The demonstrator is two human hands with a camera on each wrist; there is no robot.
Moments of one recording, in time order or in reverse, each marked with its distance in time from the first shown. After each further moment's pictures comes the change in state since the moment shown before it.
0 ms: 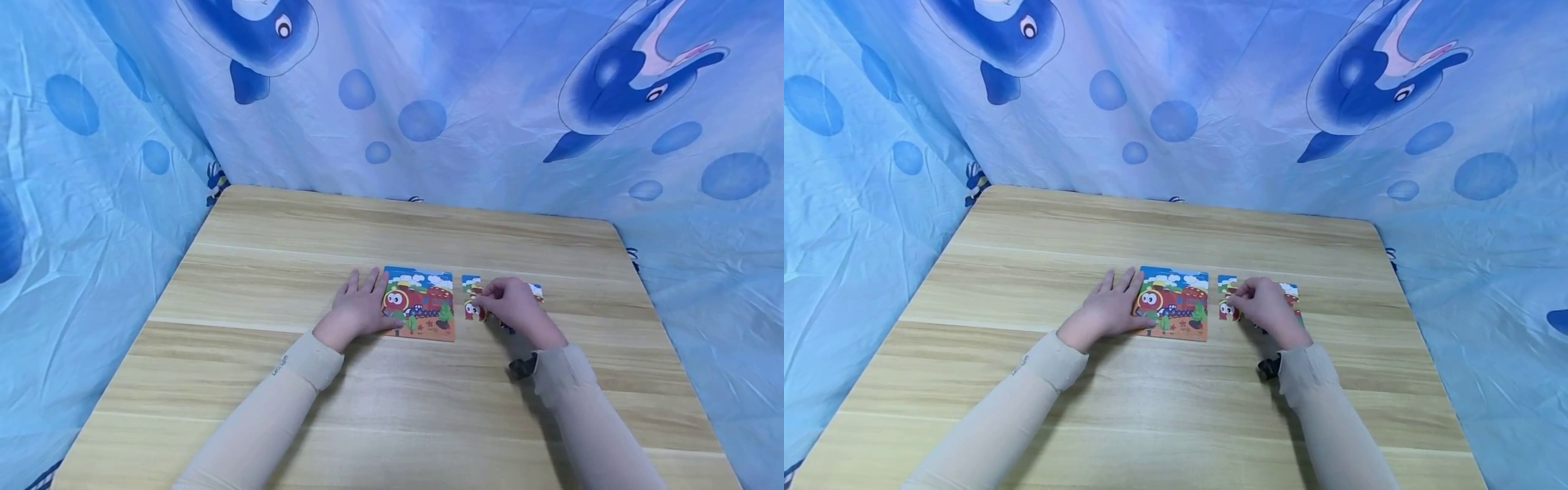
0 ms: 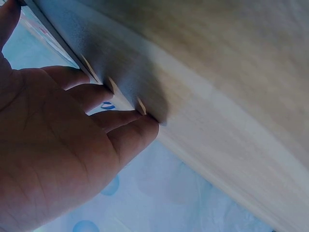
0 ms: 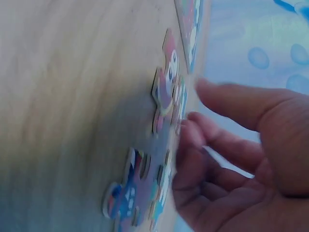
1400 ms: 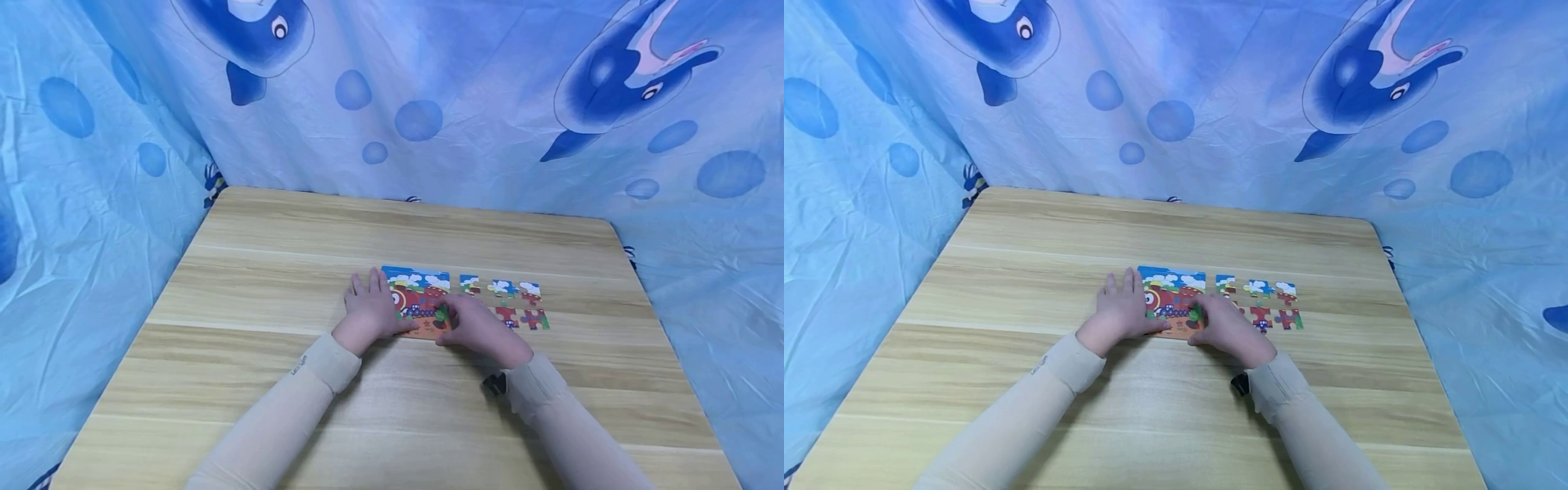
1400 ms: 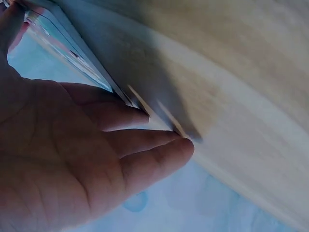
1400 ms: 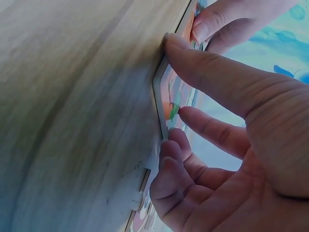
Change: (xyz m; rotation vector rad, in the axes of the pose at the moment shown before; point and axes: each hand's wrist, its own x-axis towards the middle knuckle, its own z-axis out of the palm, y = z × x) left_hand 0.009 0.035 0.006 0.031 0.026 -0.163; right_hand -0.018 -0.047 0.045 -0.138 -0.199 -0.157
